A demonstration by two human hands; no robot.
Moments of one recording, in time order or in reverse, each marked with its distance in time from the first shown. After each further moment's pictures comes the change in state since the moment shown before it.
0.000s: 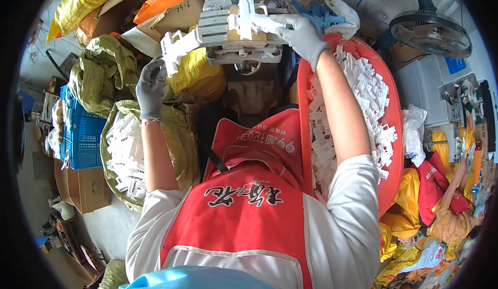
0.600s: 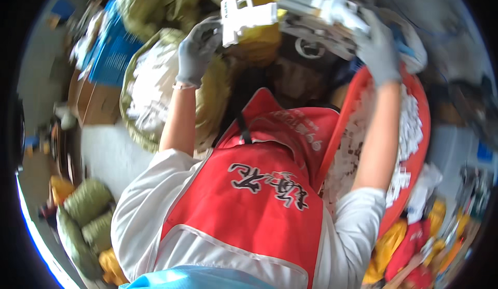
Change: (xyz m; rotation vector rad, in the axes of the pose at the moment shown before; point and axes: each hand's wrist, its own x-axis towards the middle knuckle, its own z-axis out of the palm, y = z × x) left_hand -0.062 0.038 -0.025 0.010 0.086 -0.046; right_hand -0.011 -0.009 0.001 -0.528 -0.002 -0.247
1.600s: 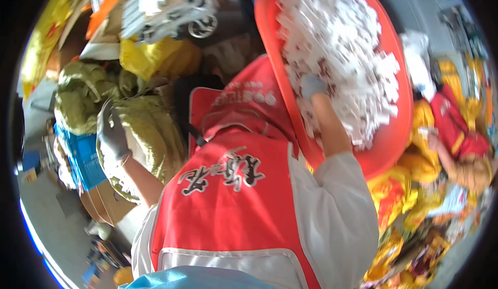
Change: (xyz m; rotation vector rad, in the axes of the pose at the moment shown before) left_hand -0.014 -0.002 -0.017 0.681 -0.173 0.314; right_hand -0.354 0.115 0.116 -0.337 -0.681 0.907
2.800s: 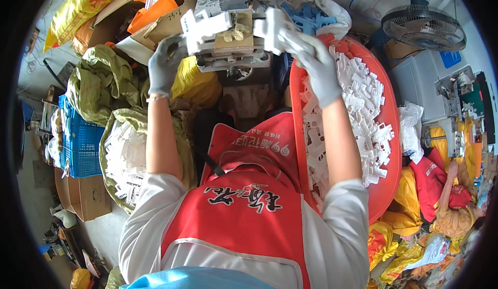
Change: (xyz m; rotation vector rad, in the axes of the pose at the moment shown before) left_hand 0.141 0.029 0.078 -0.579 0.110 0.003; right_hand -0.025 -0.164 -0.282 1.519 0.342 -0.810
